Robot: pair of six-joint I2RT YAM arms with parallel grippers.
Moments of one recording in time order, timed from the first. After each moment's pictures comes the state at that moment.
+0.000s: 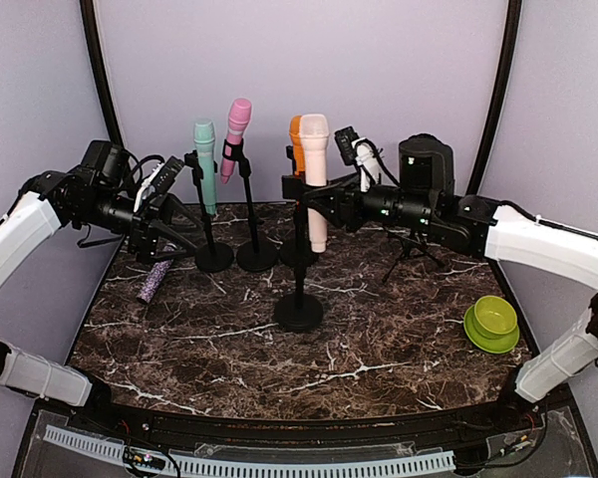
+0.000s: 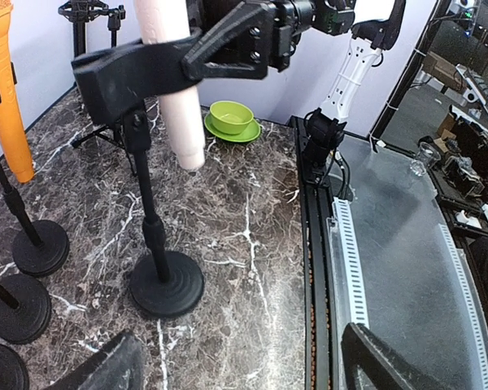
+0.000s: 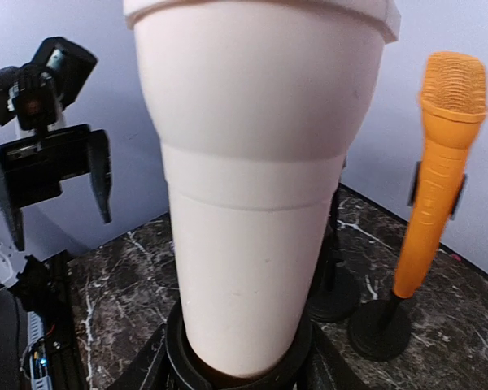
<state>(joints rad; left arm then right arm) -0.32 1.24 1.33 -0.96 1.06 0.56 0.87 1.43 1.25 0.00 -0.14 0.12</state>
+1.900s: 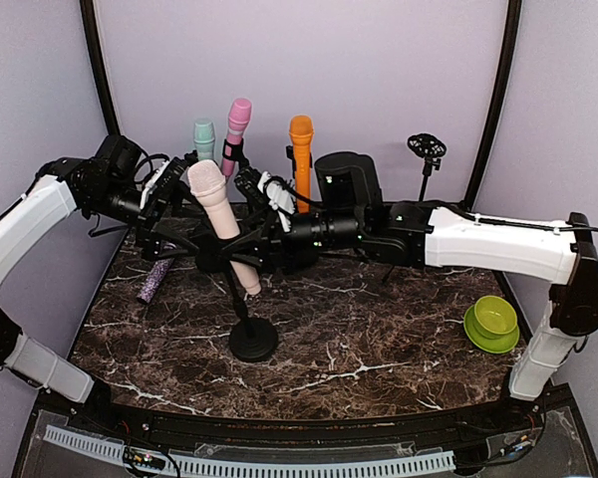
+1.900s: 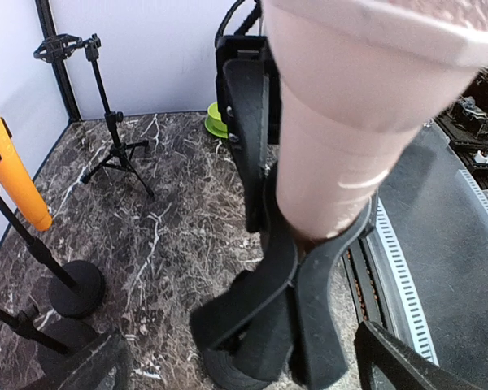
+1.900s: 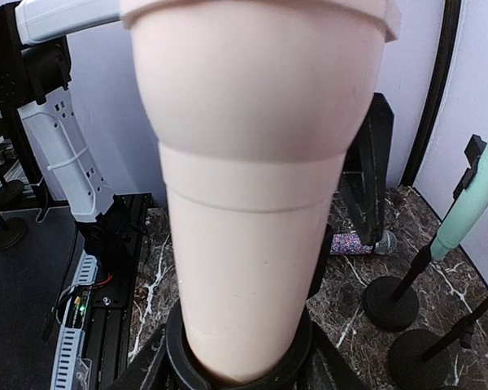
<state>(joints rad) -0.29 1.36 1.42 -1.06 1.09 0.93 1.10 1.70 1.50 -0.04 -0.39 -0.10</state>
